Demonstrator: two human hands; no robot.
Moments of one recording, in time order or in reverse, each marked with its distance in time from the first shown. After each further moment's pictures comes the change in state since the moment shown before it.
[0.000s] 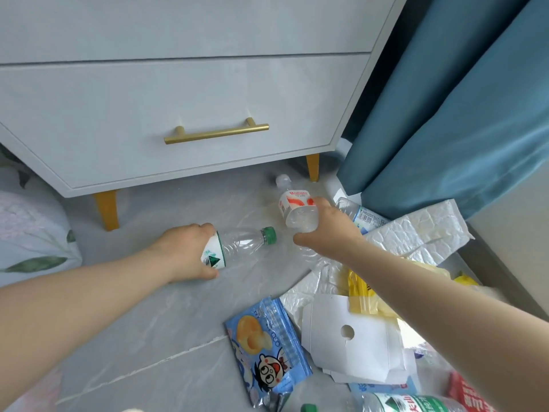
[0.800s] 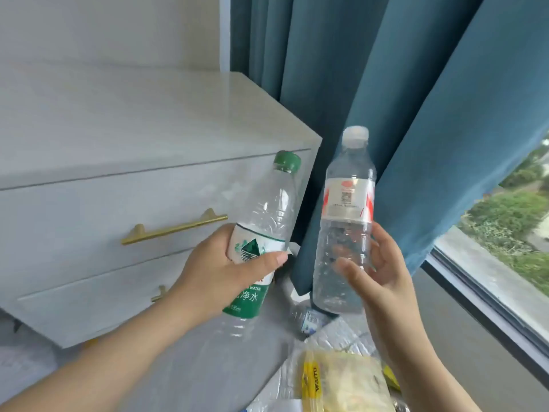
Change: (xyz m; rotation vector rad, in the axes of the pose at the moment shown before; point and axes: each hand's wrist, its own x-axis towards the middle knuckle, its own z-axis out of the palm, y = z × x) left_hand -0.077 0.115 -0.257 -1.122 0.328 0.232; right_hand -0.136 -0.035 -0.212 1.187 0.507 -0.325
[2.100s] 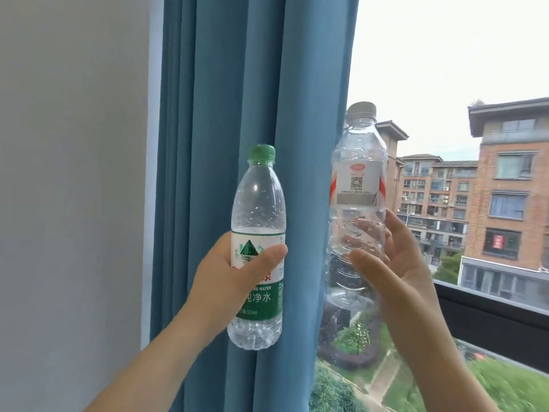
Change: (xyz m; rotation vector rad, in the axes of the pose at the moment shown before) left_hand -0.082 0.967 -0.229 -0.325 -0.119 0.619; right_hand 0.049 -1.000 -0.059 -0.011 0.201 -0.705
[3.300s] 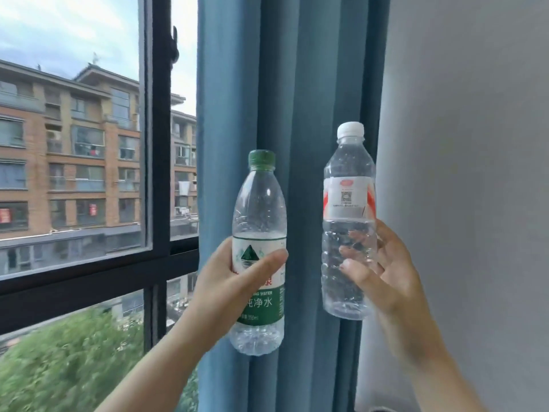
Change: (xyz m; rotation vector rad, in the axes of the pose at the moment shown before) left_hand -0.139 0.093 0.220 -0.853 -1.426 0.083; right_hand -0.236 -0.252 0.013 -1.298 1.114 -0.117
